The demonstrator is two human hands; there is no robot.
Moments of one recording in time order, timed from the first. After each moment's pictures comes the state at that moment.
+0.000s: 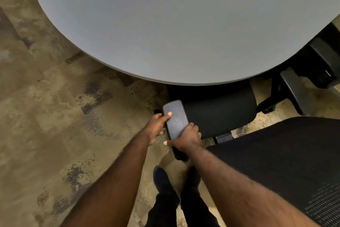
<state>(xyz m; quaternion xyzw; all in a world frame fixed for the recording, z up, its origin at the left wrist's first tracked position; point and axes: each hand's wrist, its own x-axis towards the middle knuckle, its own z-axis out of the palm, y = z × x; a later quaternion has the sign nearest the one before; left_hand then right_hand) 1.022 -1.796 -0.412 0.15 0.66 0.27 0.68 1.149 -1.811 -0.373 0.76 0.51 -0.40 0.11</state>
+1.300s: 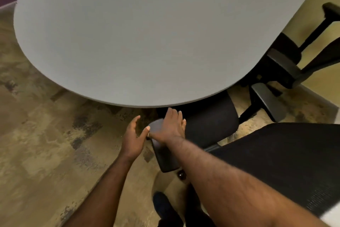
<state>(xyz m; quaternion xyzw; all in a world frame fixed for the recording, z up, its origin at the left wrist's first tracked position) 0.989 -1.787 -0.371 0.45 0.70 0.33 0.44 1.126 -1.750 -0.307 0.72 0.61 -0.31 0.00</state>
